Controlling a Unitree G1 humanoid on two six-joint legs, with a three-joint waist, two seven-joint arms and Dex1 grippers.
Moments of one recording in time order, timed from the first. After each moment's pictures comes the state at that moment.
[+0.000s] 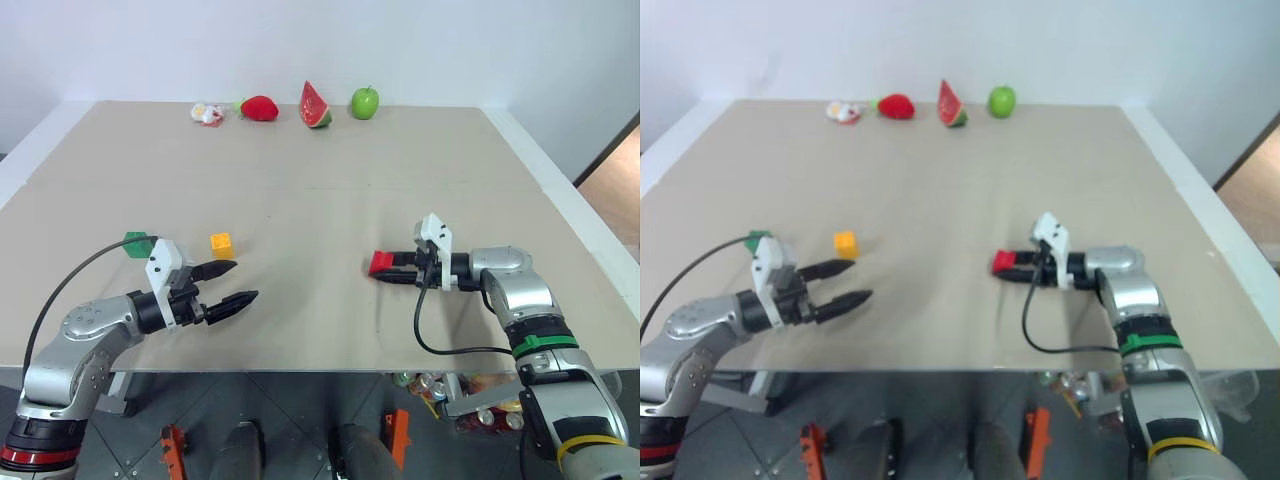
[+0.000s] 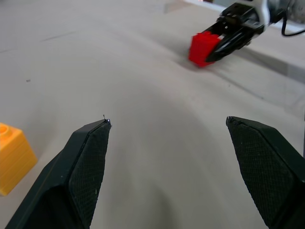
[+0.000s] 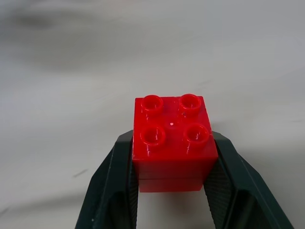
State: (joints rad) left arm -0.15 0.66 0.12 -0.24 -0.59 0.45 -0.93; right arm -0.68 -0.61 0.13 0.53 0.19 0.16 1.38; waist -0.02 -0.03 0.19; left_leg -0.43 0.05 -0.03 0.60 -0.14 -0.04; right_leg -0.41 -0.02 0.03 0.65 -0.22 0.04
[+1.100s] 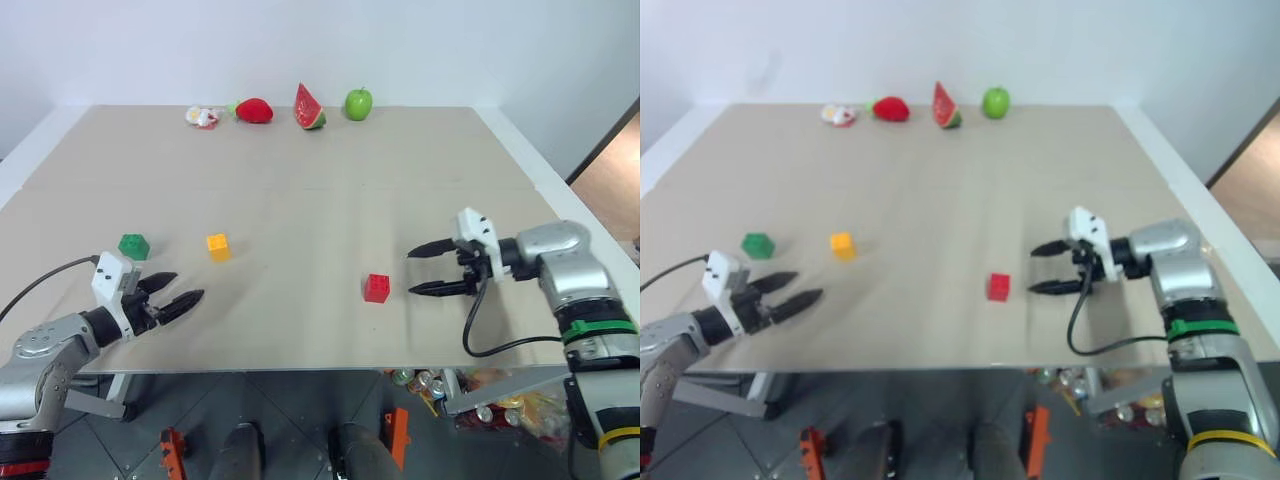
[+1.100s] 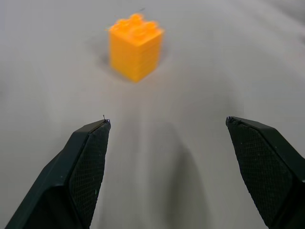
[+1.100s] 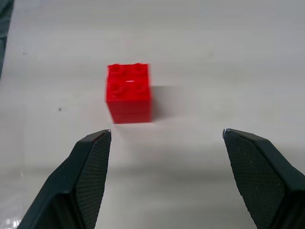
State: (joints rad) left arm -0.08 0.68 0.28 -0.02 -0.52 0.43 -0.81; right arm -0.80 -0.82 0.11 0.59 0.20 0.02 1.54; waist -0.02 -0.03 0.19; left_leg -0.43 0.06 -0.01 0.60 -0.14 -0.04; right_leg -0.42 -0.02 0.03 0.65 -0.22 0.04
